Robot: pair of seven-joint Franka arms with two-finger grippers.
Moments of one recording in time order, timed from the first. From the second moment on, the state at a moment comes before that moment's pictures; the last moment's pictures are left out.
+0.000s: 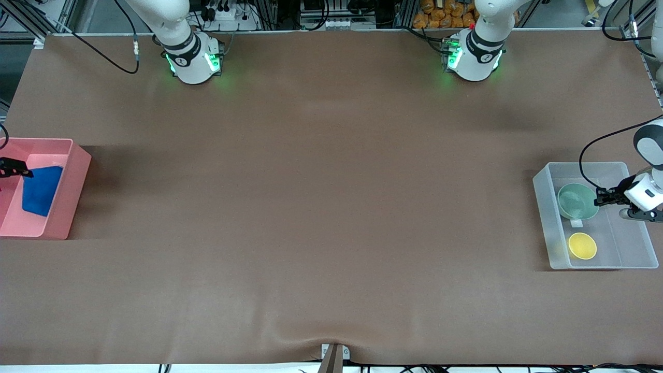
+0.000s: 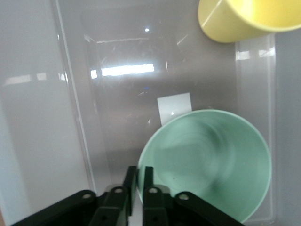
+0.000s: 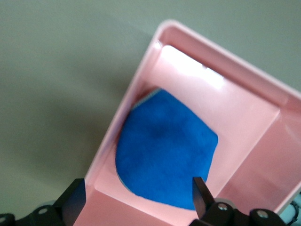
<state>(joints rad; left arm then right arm) 0.53 0.53 -0.08 -1.85 0.05 2.38 0.57 -0.56 0.45 0.01 -1.65 -0.12 2.00 -0.98</state>
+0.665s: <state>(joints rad) 0.39 0.44 -0.09 -1.66 0.05 2.14 0.48 -0.29 0.36 0.01 -1.64 -0.12 1.89 -0.47</state>
